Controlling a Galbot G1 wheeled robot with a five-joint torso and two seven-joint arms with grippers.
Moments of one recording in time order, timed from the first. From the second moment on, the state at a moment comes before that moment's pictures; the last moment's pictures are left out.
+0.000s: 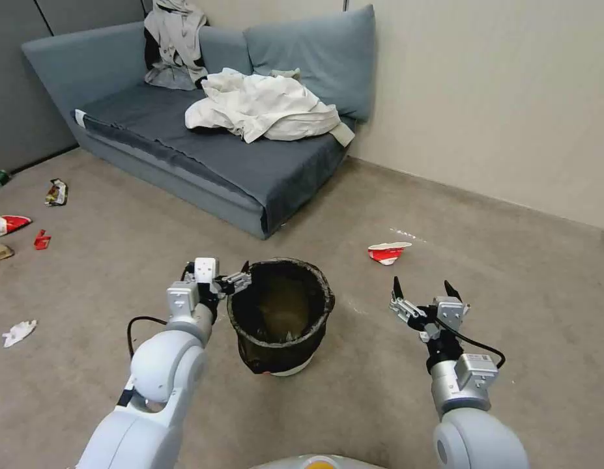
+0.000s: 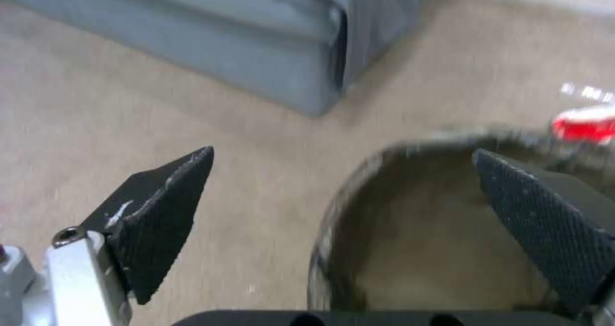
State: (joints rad) left arm 1.30 -1.29 -0.40 -2.08 -0.33 0.64 -0.24; right arm -1.65 1.56 0.49 2.18 0.03 -0.12 0.10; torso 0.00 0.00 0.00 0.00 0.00
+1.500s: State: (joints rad) left arm 1.22 -1.37 -0.35 -1.87 -0.38 0.73 -0.35; right arm -1.64 1.55 0.50 2.16 0.06 -0.11 0.13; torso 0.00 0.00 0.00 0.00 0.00
